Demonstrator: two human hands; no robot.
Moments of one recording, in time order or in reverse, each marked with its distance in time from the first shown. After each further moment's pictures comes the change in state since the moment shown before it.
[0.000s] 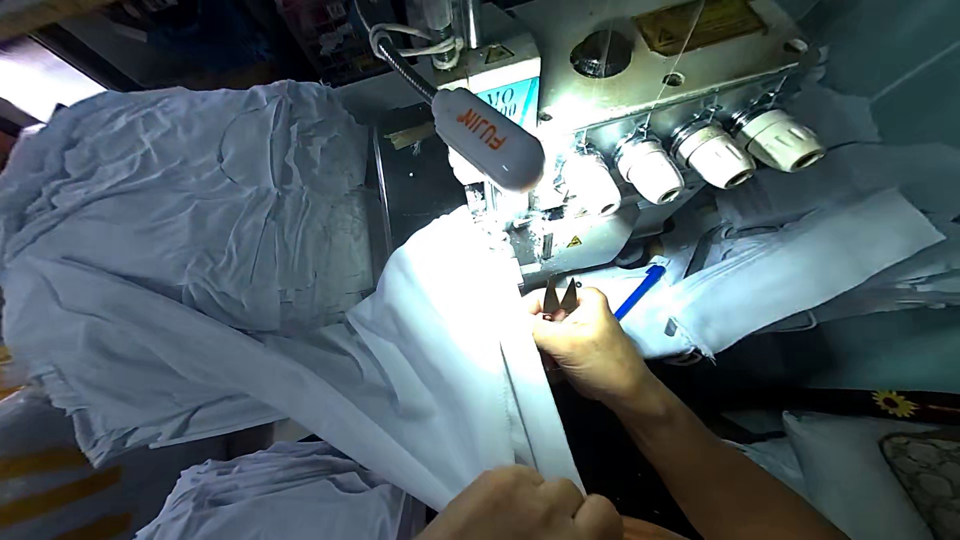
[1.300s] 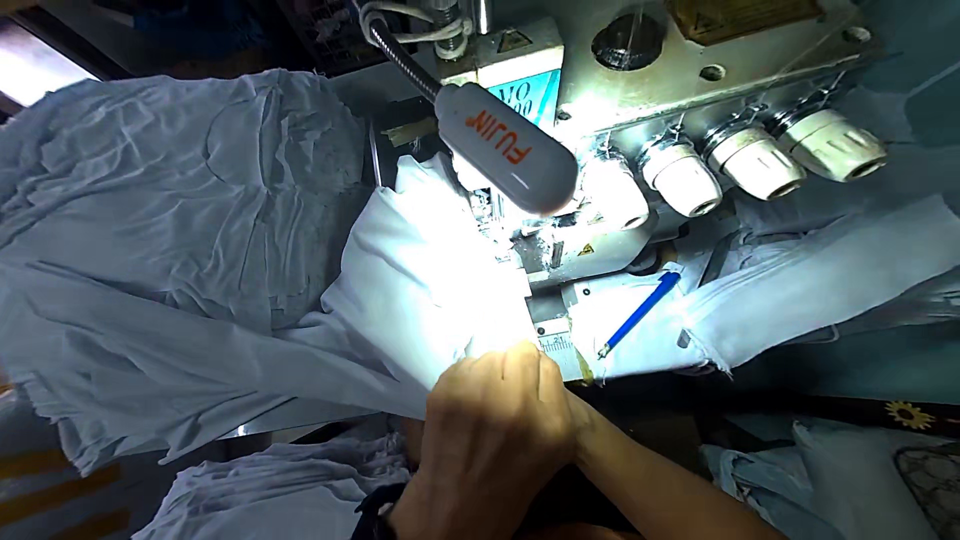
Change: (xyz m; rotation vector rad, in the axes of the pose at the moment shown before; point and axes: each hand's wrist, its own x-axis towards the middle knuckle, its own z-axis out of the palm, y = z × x) left_hand 0.035 -0.045 0.003 0.719 0.492 -0.422; right_hand -0.017 0.030 0.030 0.427 -0.211 0.410
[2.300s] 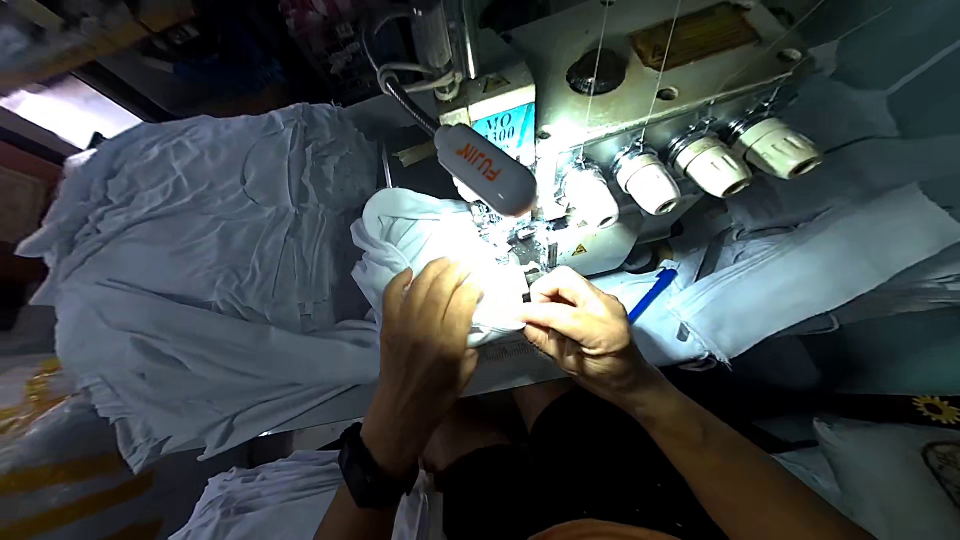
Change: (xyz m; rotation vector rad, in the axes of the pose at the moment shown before) left_hand -0.008 -0.068 0.024 -0.152 0.062 -0.004; right_hand 0.017 -0.043 -0.045 -1.152 0.053 -1.268
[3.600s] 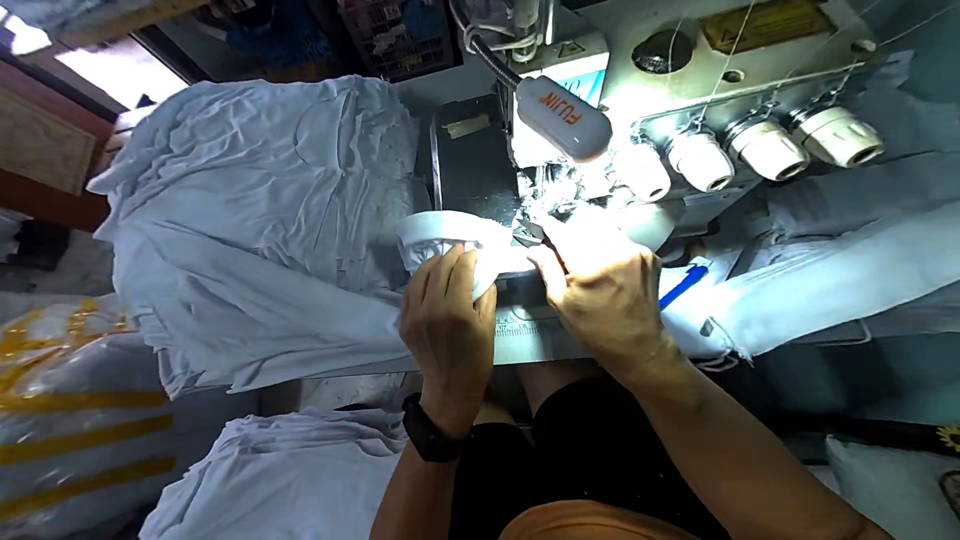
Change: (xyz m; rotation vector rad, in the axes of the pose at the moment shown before) left_hand -0.012 0.030 0.017 0.130 0.304 -0.524; right_hand 0.047 -0.042 0.016 -0.686 -0.113 0.196
